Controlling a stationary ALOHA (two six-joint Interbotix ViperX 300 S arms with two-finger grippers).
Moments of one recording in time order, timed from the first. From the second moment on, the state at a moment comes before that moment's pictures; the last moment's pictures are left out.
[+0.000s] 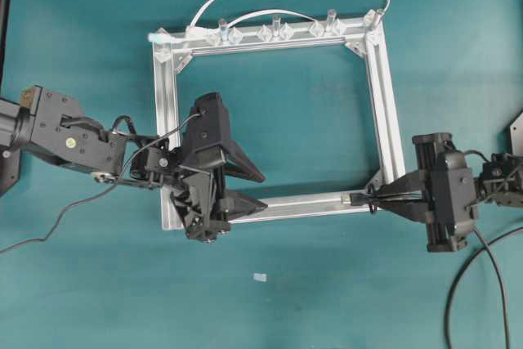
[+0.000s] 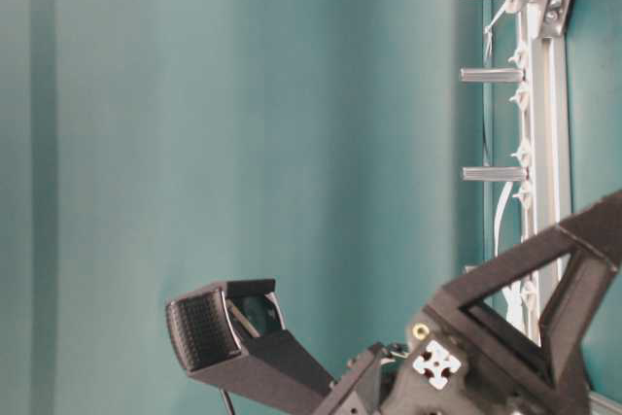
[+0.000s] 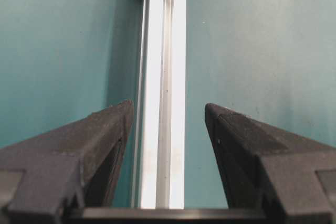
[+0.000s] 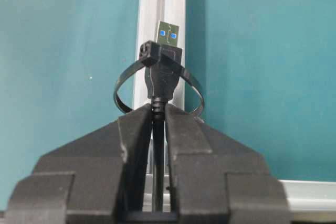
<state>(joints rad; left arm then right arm) -0.15 0.07 0.70 -0.07 -0.21 -0.34 0.42 -0.21 1.19 0.76 -0.52 -0.45</state>
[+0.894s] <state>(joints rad) -0.14 0.42 0.32 -0.06 -0.21 -0.30 0.42 -0.21 1.19 0.76 -0.52 -0.45</state>
